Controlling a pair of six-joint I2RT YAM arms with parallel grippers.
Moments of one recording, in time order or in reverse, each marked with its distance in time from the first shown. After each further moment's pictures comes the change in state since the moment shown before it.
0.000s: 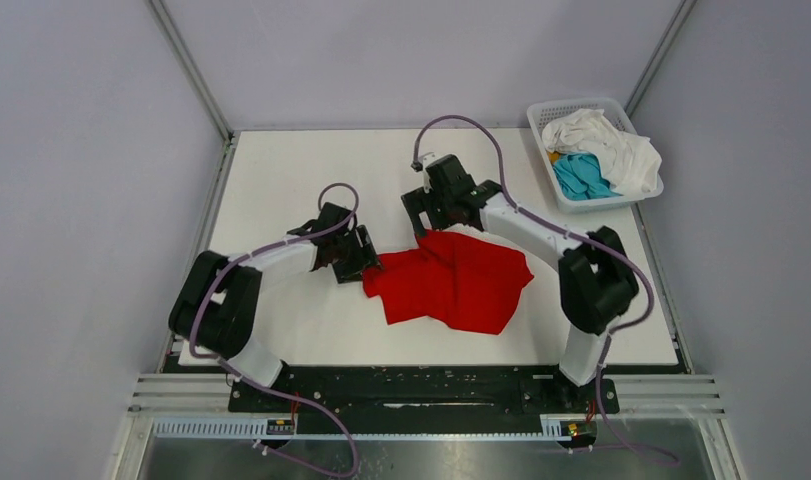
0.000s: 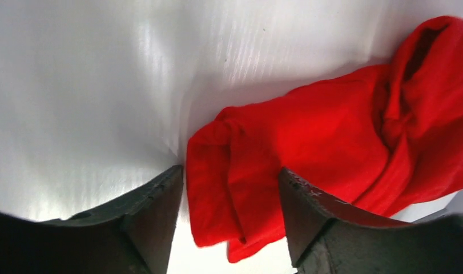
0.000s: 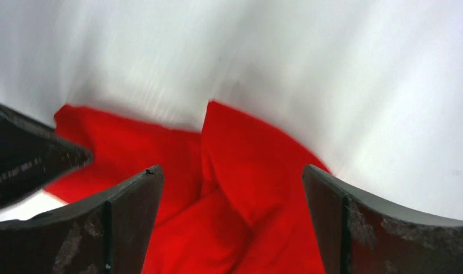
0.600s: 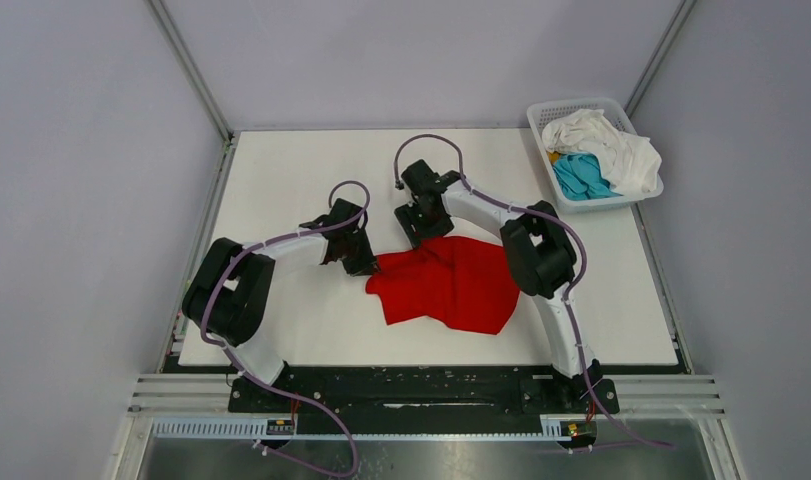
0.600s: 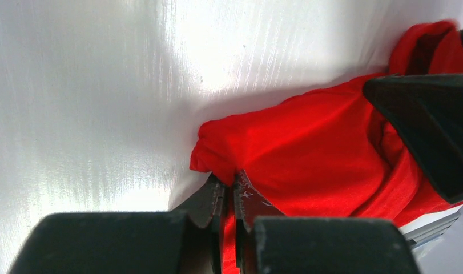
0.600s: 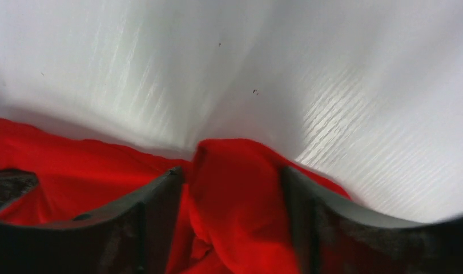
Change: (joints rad) left arm -0.040 0.125 0.092 -0.012 -0.015 0.005; right arm 0.000 0.477 0.412 -0.309 -0.067 -0.036
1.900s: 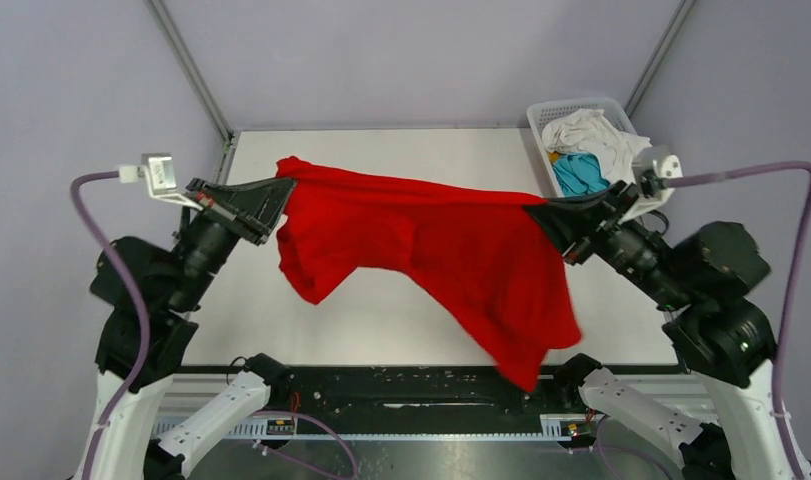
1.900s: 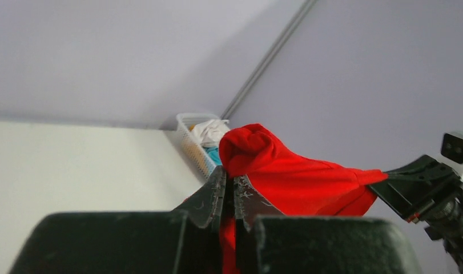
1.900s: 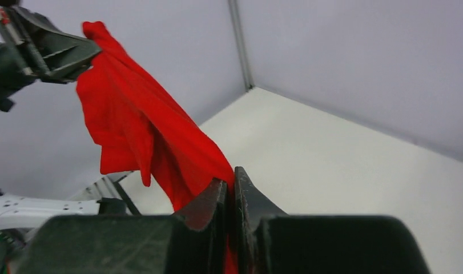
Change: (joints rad) left arm -0.031 -0.988 0.441 -0.136 -0.158 0.150; right arm -0.030 -1.485 -0.349 0.182 -0.105 0.121
